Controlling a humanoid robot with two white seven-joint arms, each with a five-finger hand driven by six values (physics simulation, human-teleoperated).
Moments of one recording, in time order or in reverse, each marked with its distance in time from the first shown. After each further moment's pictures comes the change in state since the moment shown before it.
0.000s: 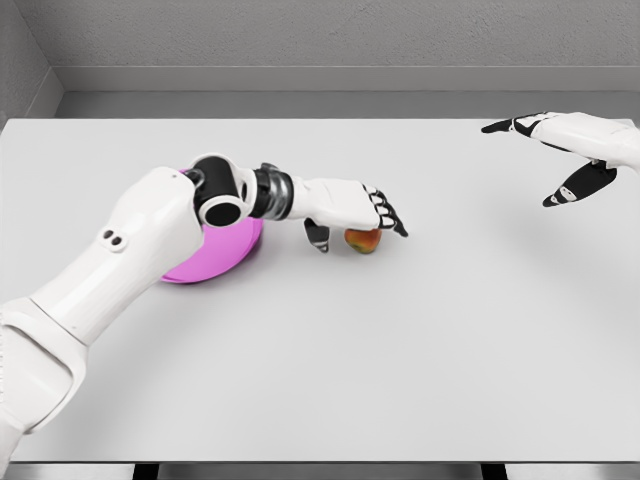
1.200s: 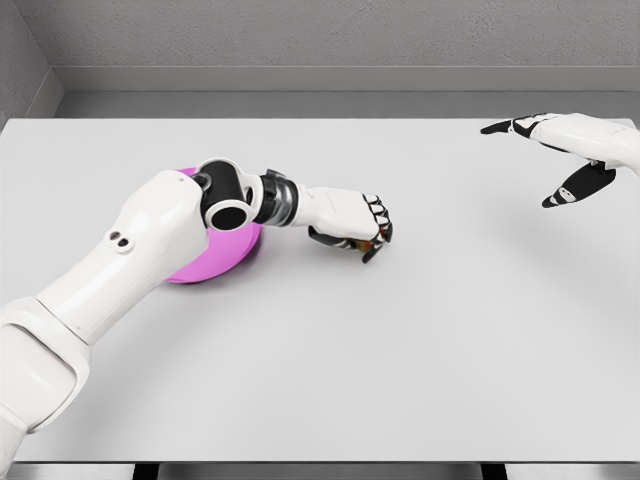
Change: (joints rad) left arm -0.003 -0.003 -0.028 0.008 0.009 0.007 -0.032; right arm 0.000 0.000 0.003 -0.001 0.000 0.000 0.000
